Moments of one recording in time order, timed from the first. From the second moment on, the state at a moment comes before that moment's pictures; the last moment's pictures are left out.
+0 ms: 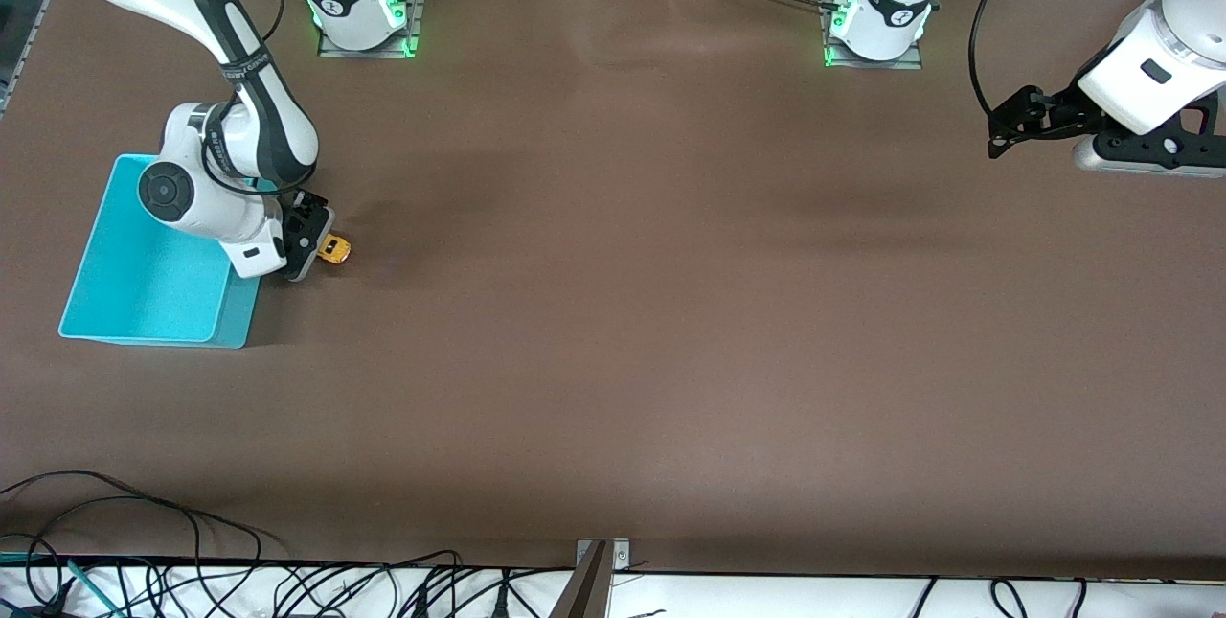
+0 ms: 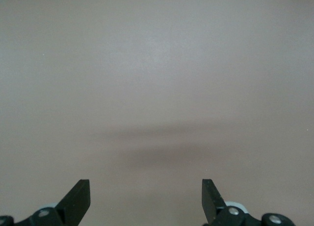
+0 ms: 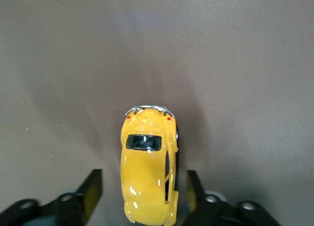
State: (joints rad) left arm 0.02 -0.04 -0.11 -1.66 0.00 1.56 -0.04; right arm 0.05 0.36 -0.05 -2.25 0.01 2.42 -1.17
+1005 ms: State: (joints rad) left arm 0.02 -0.04 -0.11 -1.66 0.00 1.54 -0.05; right arm 0.06 0.25 -0.11 -1.90 0.00 2.01 -1.12
